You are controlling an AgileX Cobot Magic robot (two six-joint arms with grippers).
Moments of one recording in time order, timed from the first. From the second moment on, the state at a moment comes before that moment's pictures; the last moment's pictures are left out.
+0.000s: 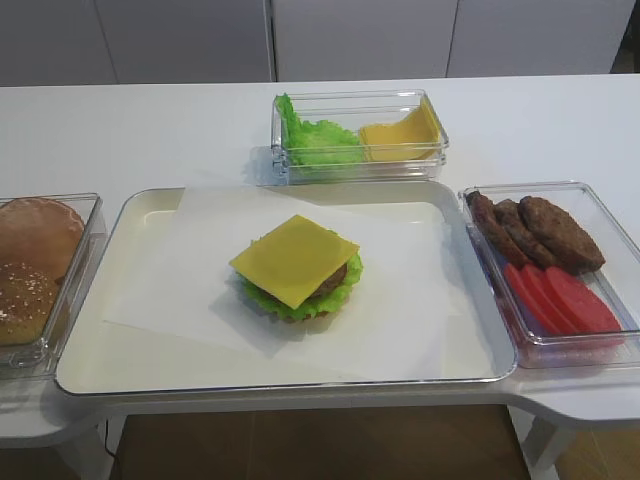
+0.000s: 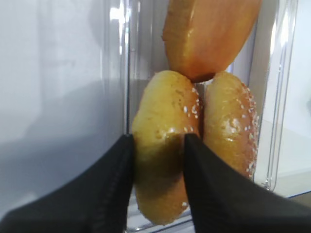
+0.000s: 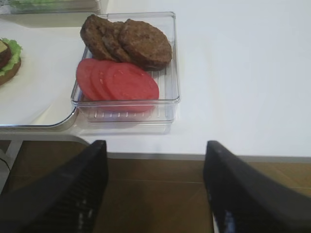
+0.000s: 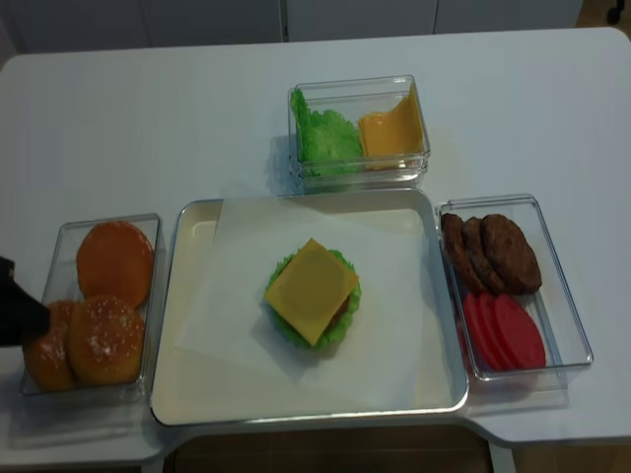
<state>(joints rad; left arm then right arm) 0.60 1.51 -0.95 -0.56 1.21 0.61 0.07 -0.02 -0.48 0.05 1.12 0.04</state>
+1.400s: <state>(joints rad) 0.60 1.46 -0.95 -0.59 1.22 0.65 0.07 -0.02 -0.48 0.05 1.12 0.04</state>
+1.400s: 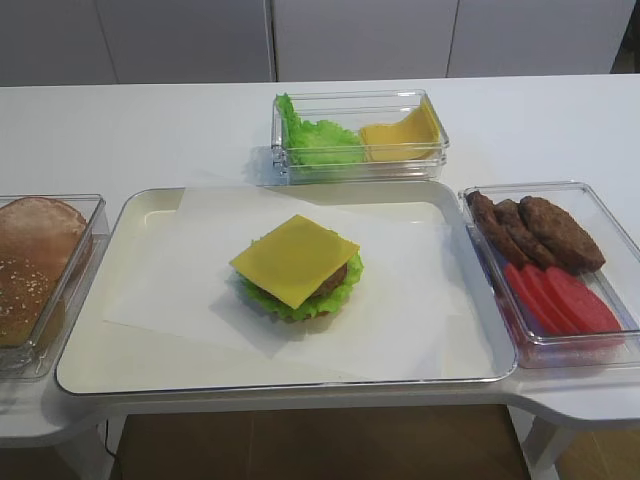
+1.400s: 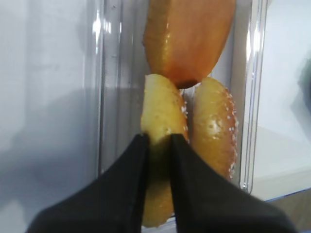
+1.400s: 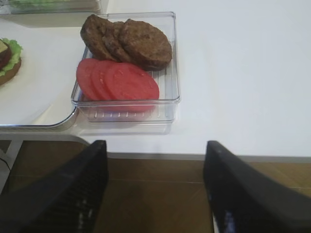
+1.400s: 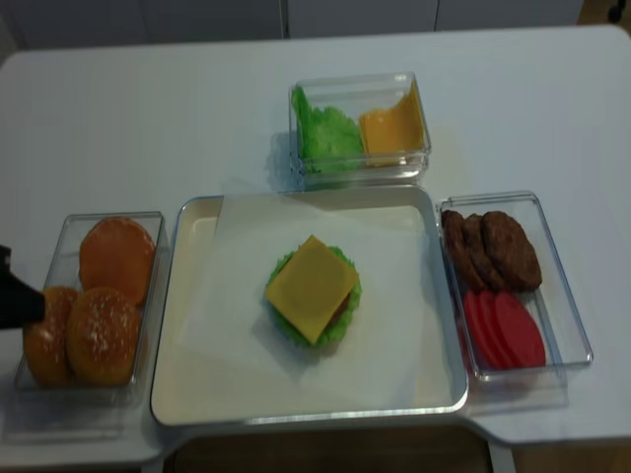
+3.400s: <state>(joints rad) 0.60 1.34 -1.06 -1.01 1.21 0.73 0.07 -0.02 -0.48 0.05 1.12 0.04</state>
